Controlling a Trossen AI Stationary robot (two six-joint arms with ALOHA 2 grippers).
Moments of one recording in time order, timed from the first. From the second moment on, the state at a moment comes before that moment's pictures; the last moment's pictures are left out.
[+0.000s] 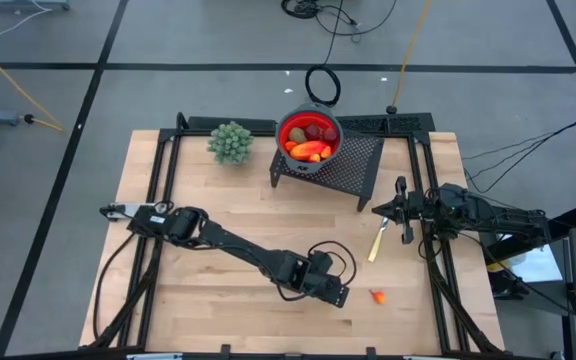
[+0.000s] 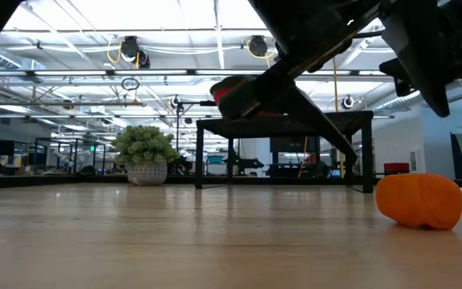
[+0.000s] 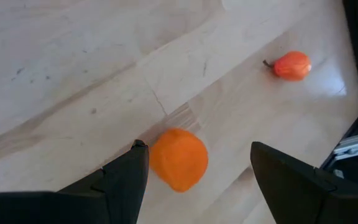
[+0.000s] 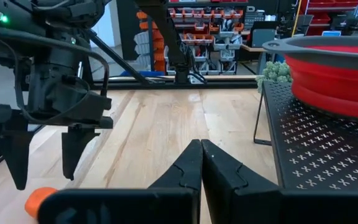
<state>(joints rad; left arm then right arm) -0.36 2.37 2.02 -0.60 -0.15 -1.39 -0.10 0.03 0.14 -0.16 -0.13 0.01</state>
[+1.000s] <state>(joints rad) -0.35 2.43 1.99 -0.55 -0.02 -1.35 -0.10 0.03 0.14 -0.16 -0.13 0.01</state>
